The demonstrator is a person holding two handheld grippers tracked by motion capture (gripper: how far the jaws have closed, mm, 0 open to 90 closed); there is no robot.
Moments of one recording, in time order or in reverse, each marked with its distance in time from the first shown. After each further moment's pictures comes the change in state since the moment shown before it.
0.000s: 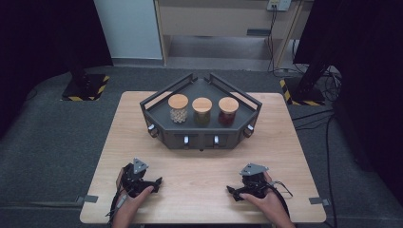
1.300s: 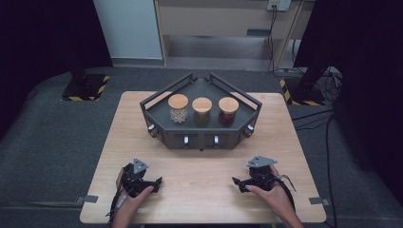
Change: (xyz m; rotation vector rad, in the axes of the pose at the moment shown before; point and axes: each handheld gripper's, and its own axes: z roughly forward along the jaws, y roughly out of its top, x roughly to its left) left arm 0.000 0.000 0.000 0.000 0.000 0.000; right arm -0.018 0.007 -0.015 -0.028 -0.029 0.019
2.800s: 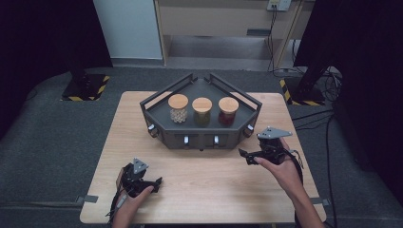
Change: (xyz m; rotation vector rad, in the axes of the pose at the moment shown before) left arm 0.000 0.000 0.000 0.000 0.000 0.000; right arm -0.032 0.060 -0.043 -0.140 -0.053 0.026
